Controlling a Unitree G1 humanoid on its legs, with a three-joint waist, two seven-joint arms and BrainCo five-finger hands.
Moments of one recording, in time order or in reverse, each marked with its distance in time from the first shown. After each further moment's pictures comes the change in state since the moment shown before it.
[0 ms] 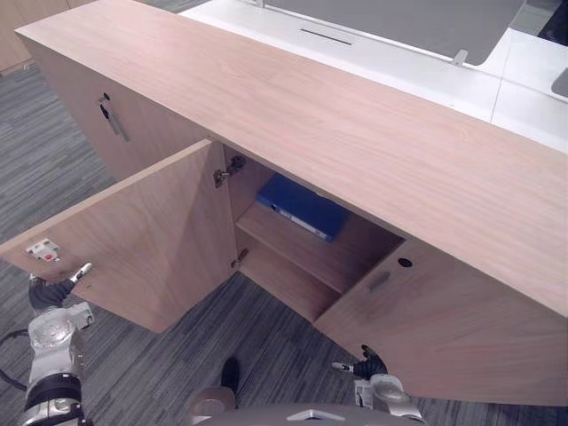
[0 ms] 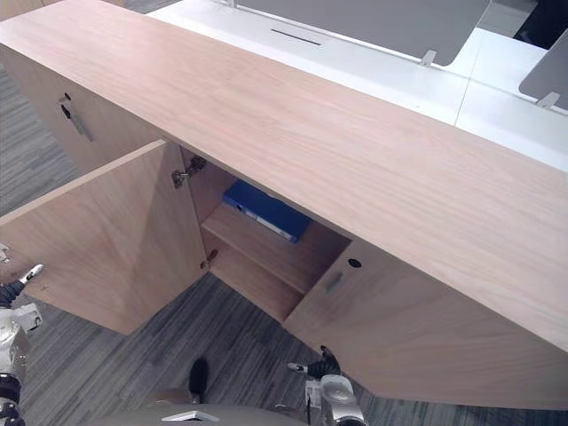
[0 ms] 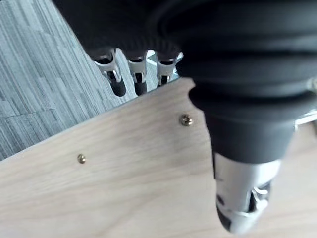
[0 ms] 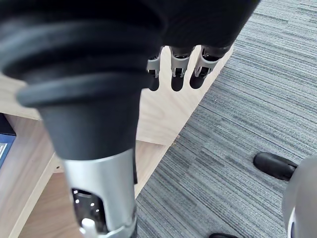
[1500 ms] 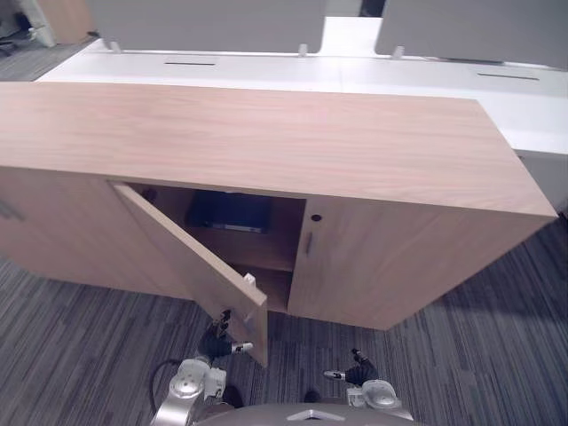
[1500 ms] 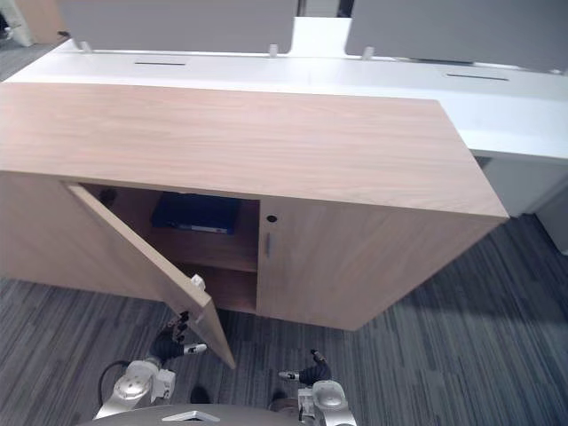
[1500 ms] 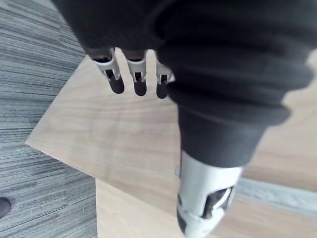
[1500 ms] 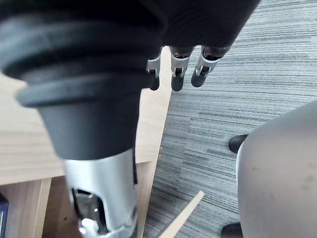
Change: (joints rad) left arm 0.227 -0.411 -0.608 -0.129 0.137 0.050 -0.239; right arm 0.032 0.025 0.067 -0.045 -0.062 0.007 0.004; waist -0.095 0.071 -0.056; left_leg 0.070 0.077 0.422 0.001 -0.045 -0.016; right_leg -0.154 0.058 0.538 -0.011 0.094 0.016
